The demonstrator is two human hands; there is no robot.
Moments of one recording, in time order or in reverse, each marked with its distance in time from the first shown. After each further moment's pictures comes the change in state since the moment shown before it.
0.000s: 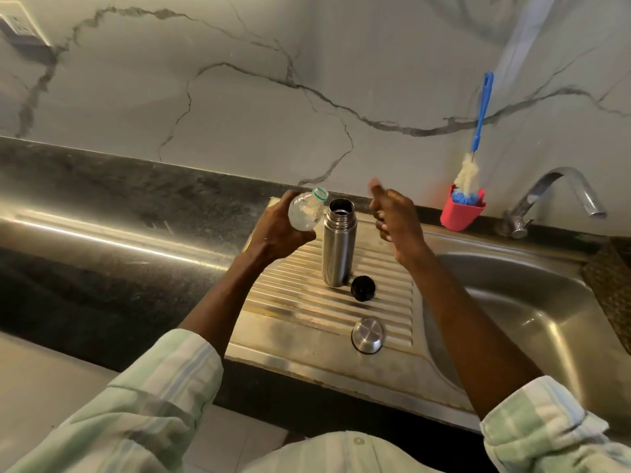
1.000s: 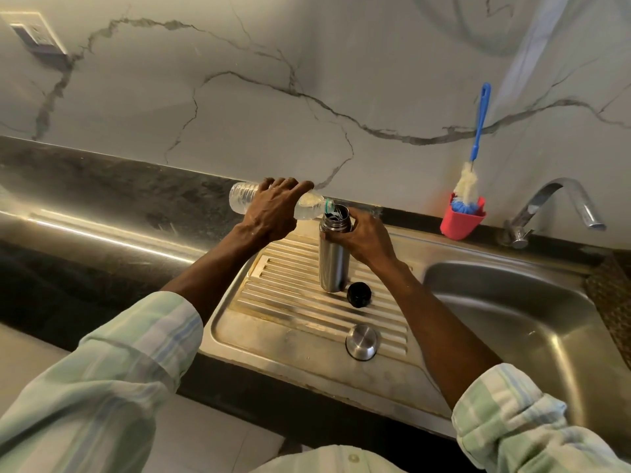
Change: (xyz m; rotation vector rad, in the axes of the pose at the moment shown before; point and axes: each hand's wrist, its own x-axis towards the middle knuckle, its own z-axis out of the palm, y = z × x) left_hand 0.039 0.017 -0.018 0.660 -0.111 0.224; right_hand 0.024 0.040 0.025 -0.647 -0.045 -0.387
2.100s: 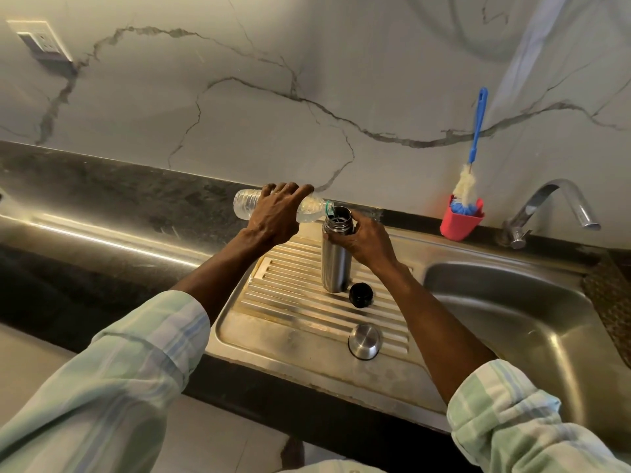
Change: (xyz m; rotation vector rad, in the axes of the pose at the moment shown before) left_hand -0.005 0.000 0.002 -0.065 0.021 -0.009; right_hand -0.001 0.005 0.004 0.044 -0.001 0.016
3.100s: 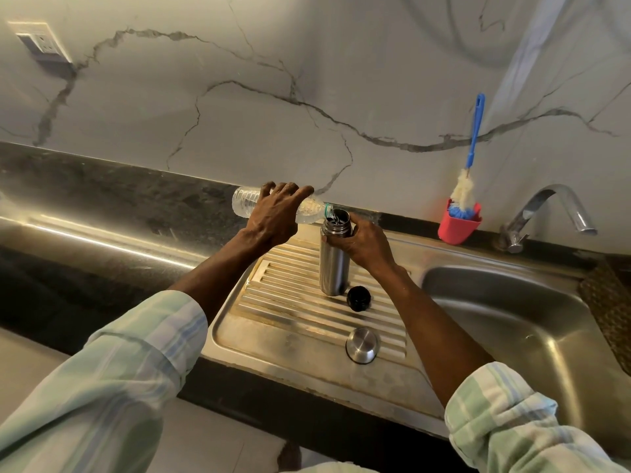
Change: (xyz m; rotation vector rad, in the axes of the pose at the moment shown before) left_hand 0.005 0.002 -0.002 0.045 0.001 0.009; right_hand 0.003 0.000 0.000 -0.002 0.000 0.018
